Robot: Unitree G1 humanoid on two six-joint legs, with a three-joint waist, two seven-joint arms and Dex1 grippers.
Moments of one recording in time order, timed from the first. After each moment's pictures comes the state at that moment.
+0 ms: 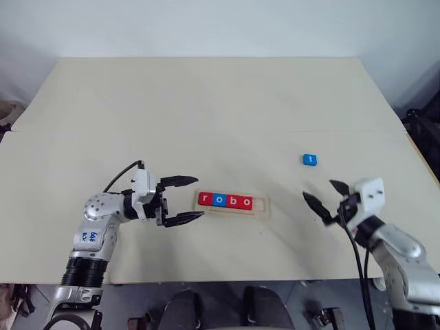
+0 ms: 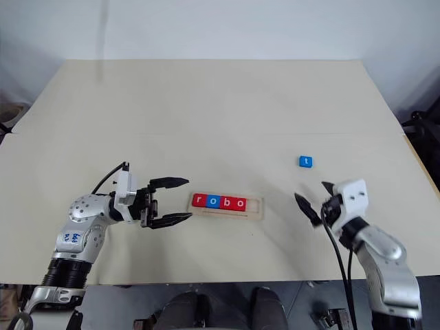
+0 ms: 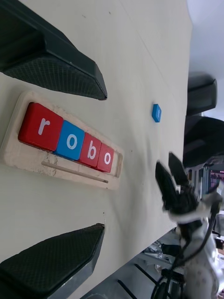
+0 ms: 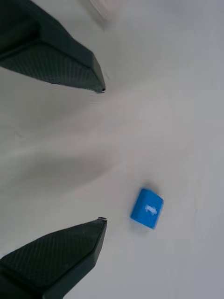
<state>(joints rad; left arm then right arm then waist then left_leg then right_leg) -0.32 0.50 0.03 0.12 -0.47 -0.01 -1.22 -0.12 -0.49 -0.27 -0.19 0.35 0.47 0.51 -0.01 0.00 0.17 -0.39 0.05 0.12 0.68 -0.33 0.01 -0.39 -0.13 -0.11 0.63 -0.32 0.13</state>
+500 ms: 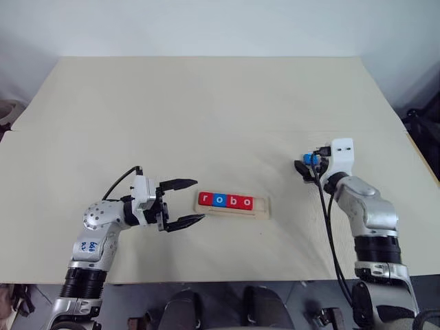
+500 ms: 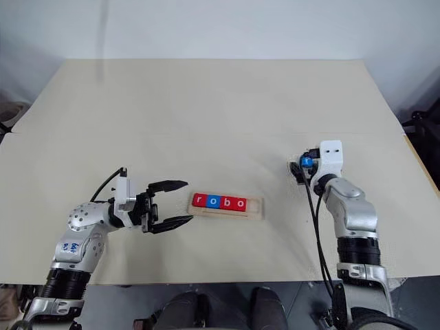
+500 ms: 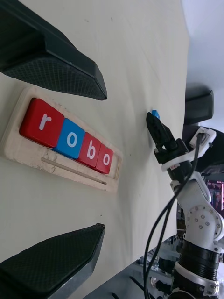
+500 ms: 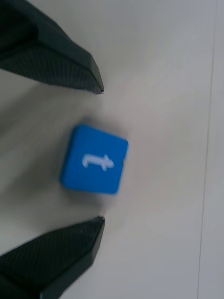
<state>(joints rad) -0.25 0.49 0.04 0.03 -0.47 -0.01 -1.15 -0.54 -0.40 -0.20 0.22 0.22 0.61 0.22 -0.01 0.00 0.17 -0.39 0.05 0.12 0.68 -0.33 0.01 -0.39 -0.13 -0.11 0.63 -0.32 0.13</state>
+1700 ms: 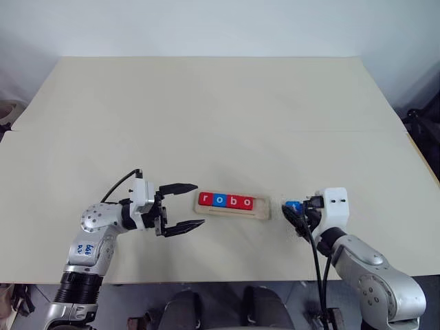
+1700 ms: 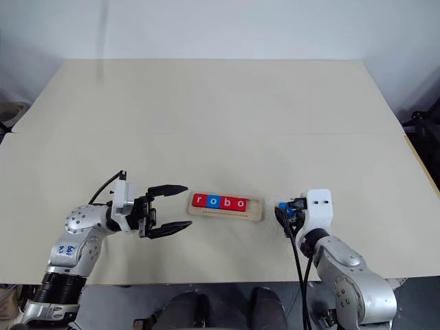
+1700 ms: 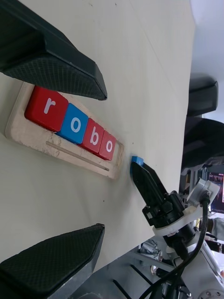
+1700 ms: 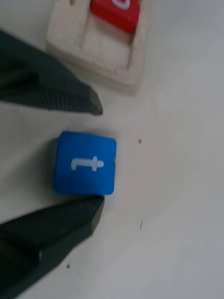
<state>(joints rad) -0.23 0.52 0.04 -0.01 -0.49 0.03 -1.19 0.02 -0.23 -0.23 -0.72 0.46 1.10 0.15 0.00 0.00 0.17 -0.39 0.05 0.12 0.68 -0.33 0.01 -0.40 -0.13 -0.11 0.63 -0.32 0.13</state>
